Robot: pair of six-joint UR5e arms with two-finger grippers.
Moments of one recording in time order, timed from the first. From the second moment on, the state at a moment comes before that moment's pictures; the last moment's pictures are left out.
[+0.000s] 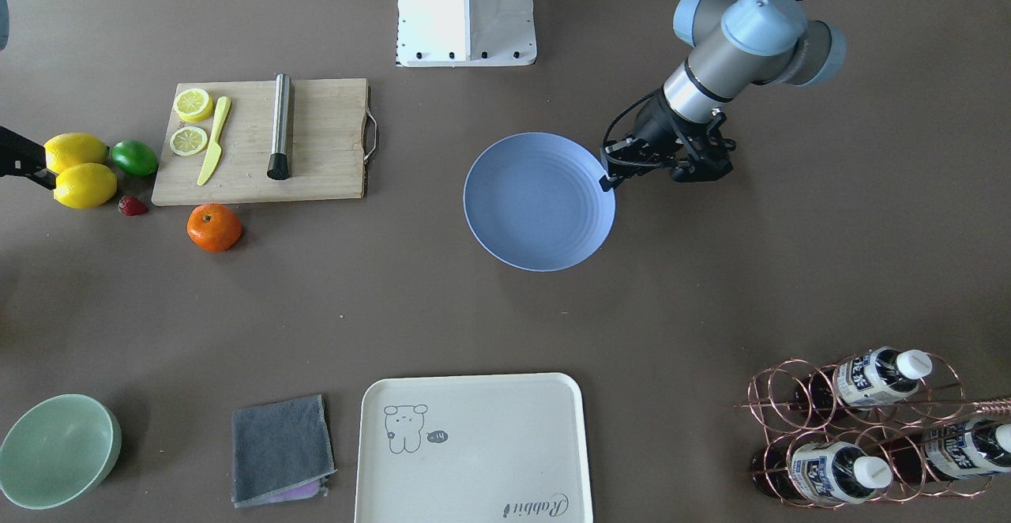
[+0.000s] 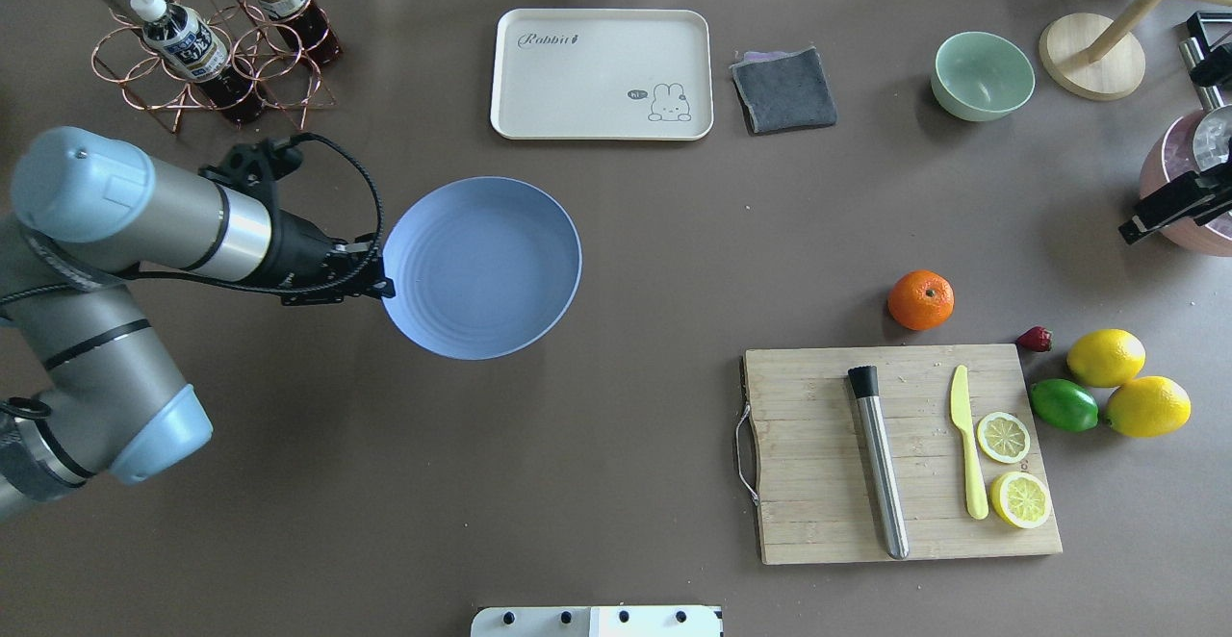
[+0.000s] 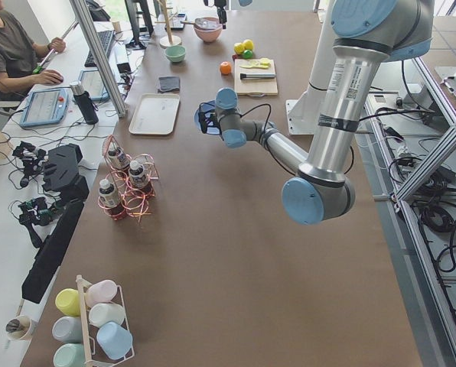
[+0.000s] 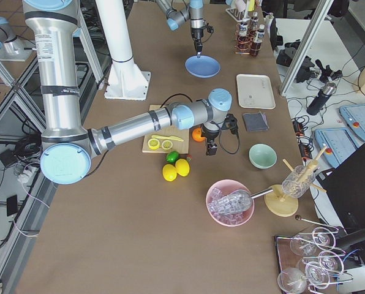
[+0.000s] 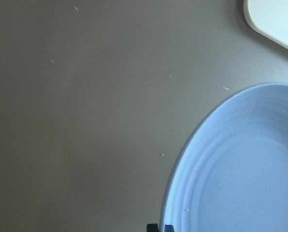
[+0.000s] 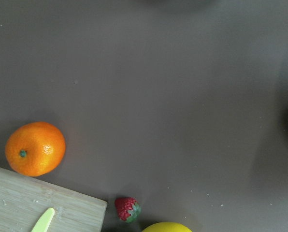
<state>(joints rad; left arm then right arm) -0.59 -1.93 -1.77 -2.14 -1.96 -1.58 1.17 -1.49 1.86 -1.61 2.36 0.22</state>
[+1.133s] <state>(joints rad) -0.42 -2.01 -1.70 -2.08 -1.79 -1.58 0.87 -1.32 1.83 -1.61 2.17 0.47</state>
